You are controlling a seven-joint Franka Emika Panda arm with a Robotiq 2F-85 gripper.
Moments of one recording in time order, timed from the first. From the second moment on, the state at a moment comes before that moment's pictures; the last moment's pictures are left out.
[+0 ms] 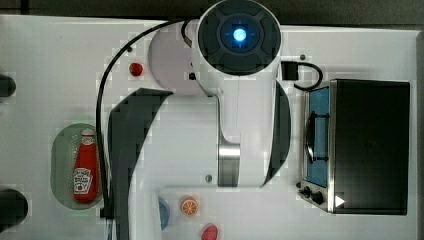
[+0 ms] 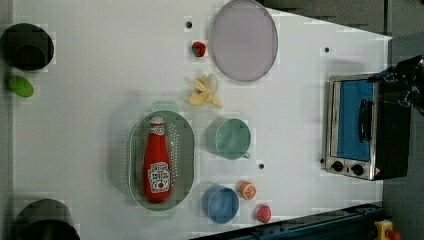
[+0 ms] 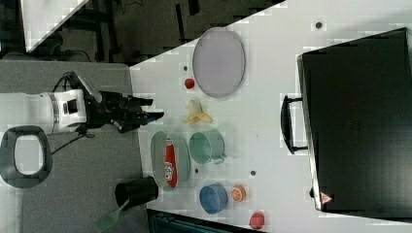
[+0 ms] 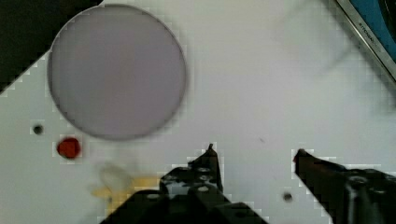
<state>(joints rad) -0.02 0.02 0.02 -1.79 -0.01 0.22 -0.06</state>
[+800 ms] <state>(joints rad) -0.10 -0.22 0.23 -1.87 0.03 0.14 -0.06</state>
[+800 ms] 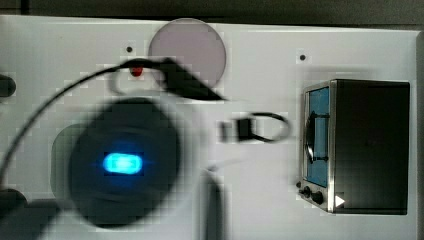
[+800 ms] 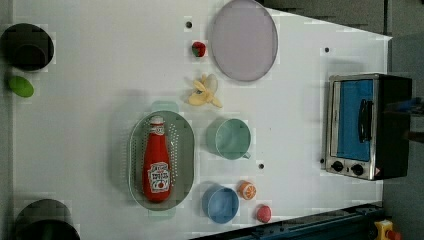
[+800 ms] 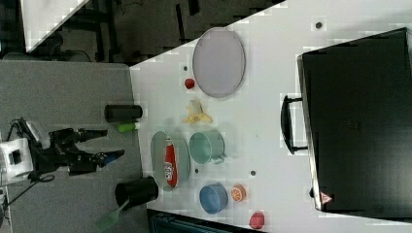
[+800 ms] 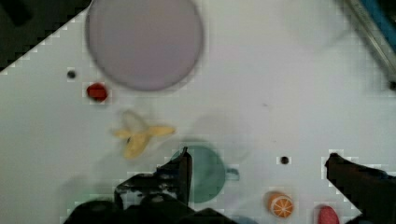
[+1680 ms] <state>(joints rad) 0.04 0.07 0.73 -1.98 0.02 0.42 -0.06</state>
